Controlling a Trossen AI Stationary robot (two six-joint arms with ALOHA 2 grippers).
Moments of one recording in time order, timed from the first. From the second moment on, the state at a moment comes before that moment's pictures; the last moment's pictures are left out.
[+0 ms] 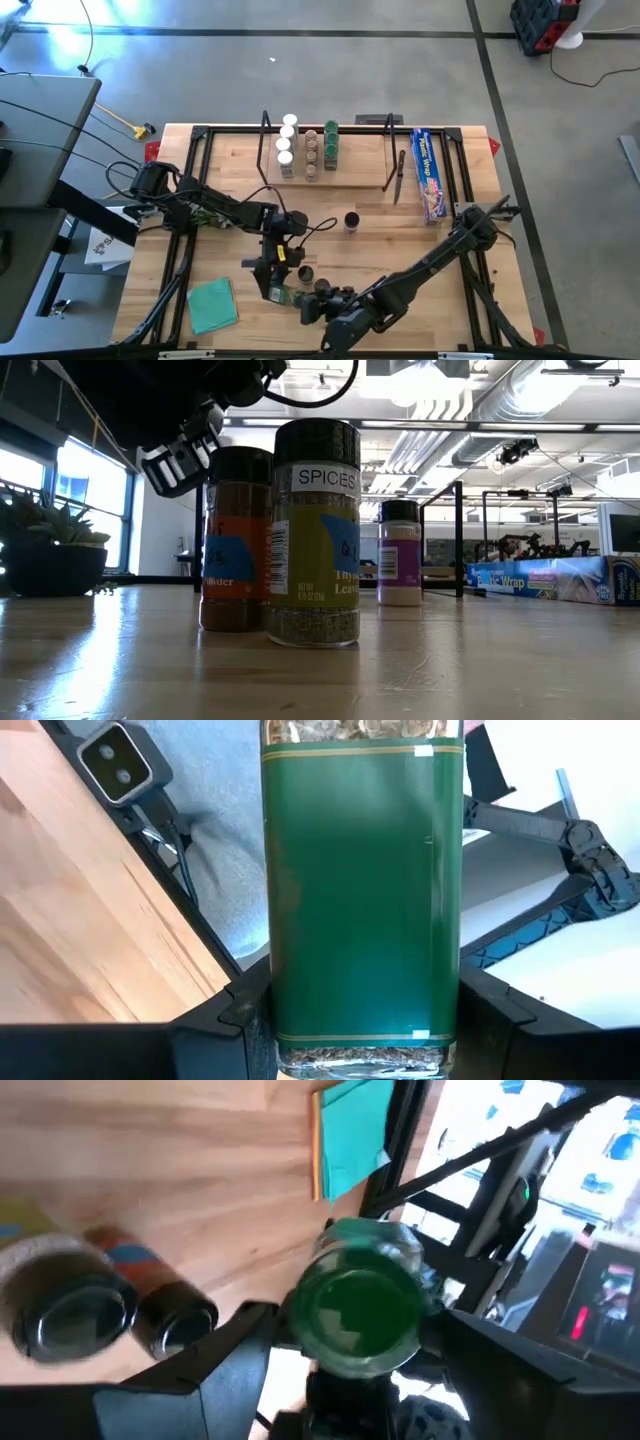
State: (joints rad) left arm -0.15 1.73 0.88 0.15 1.31 -0.33; right arm 0.62 2.13 1.93 -0.58 0.64 -1.36
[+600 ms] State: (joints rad) left arm -0.15 1.73 0.89 0.18 1.29 -0.34; right arm 0.59 2.13 1.93 -0.53 0.60 -1.10
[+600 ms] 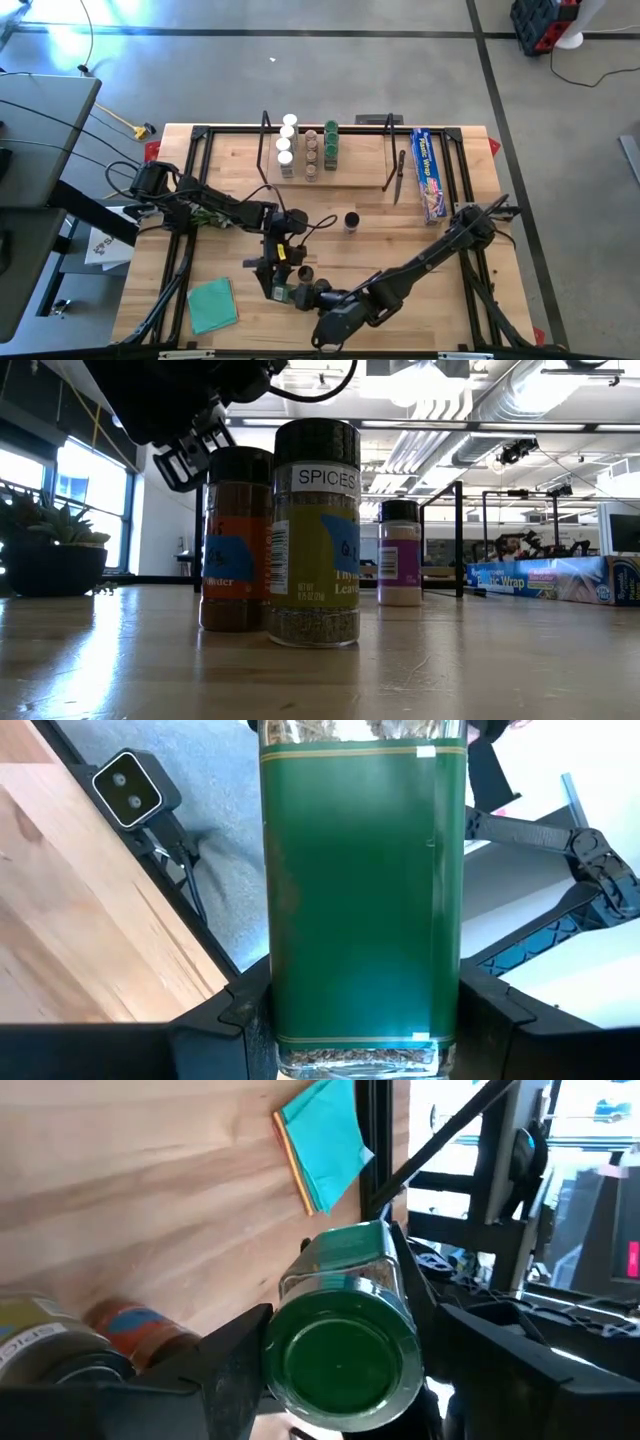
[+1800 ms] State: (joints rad) left arm 0.07 0.89 0.89 -0.38 0.06 -0.03; right arm 0.23 2.03 2.29 -1.47 0.34 0.18
